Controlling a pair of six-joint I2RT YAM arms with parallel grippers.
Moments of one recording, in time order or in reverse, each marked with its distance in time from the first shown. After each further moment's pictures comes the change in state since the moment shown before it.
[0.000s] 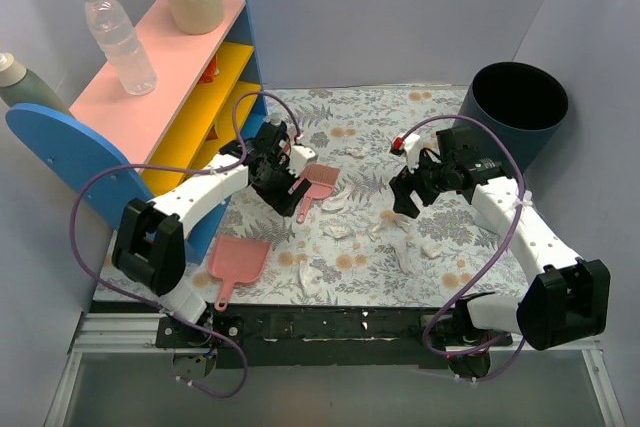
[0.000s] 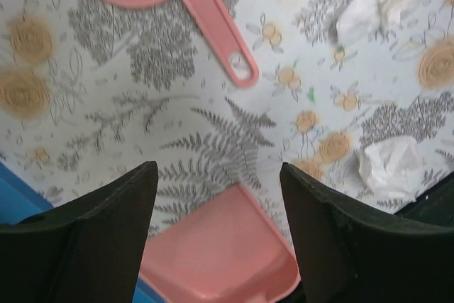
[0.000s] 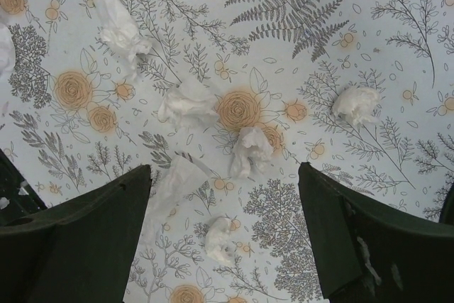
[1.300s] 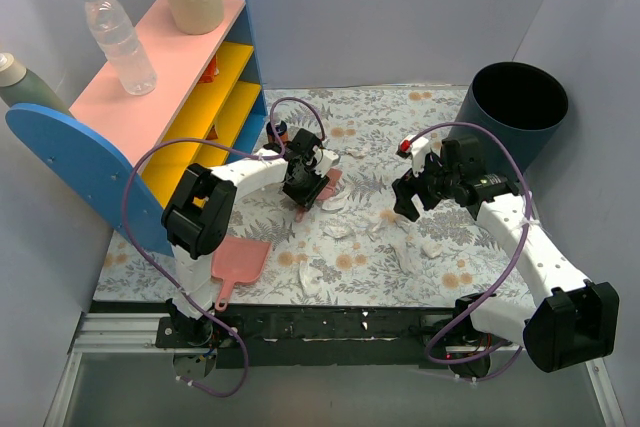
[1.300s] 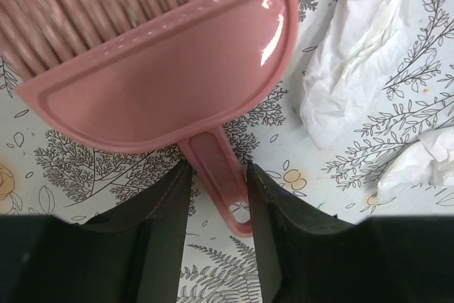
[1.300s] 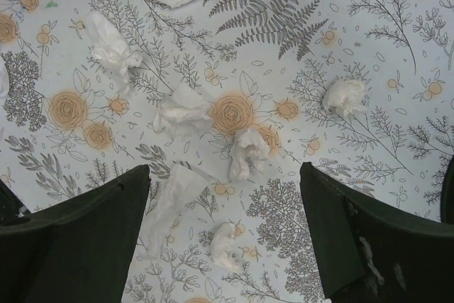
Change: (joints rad) left arm -0.097 0.402 0.171 0.207 -0.084 -0.132; right arm 0.000 -0.111 -0.101 0.108 0.046 0.109
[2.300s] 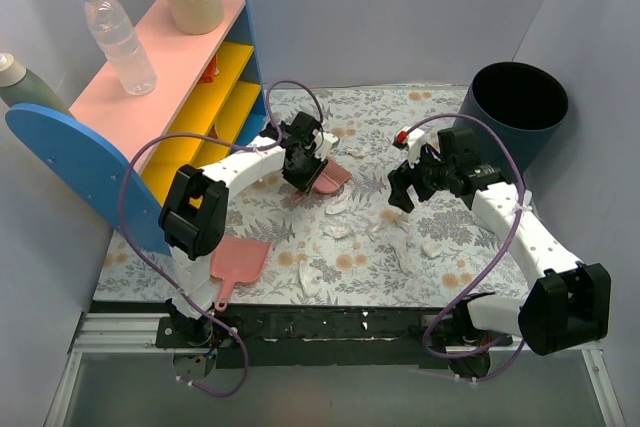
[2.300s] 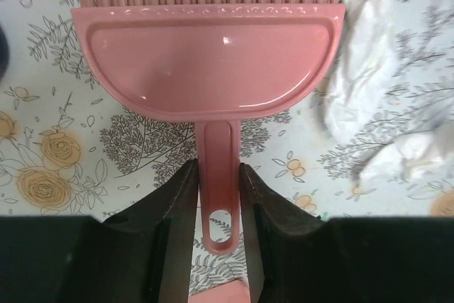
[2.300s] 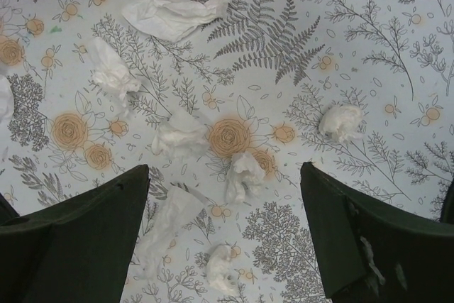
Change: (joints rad) left arm 0.016 -0.011 0.122 -0.105 -0.060 -0.028; right arm 0.000 0.078 0.037 0.053 -0.027 0.021
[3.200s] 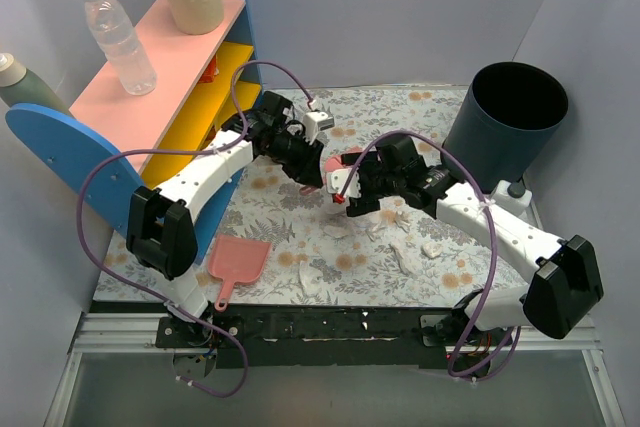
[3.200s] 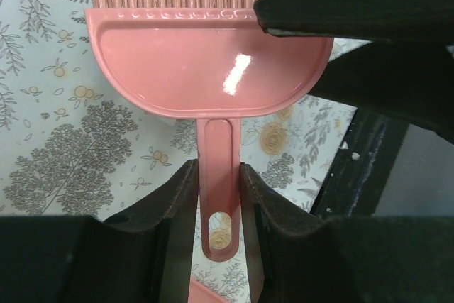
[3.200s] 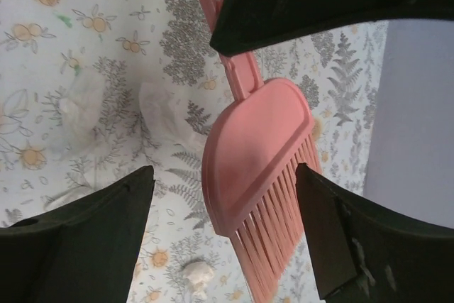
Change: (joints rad) left arm 0.080 -0.225 0.024 -0.064 0.589 0.097; right arm 0.406 0.094 0.095 0.151 0.082 -0.676
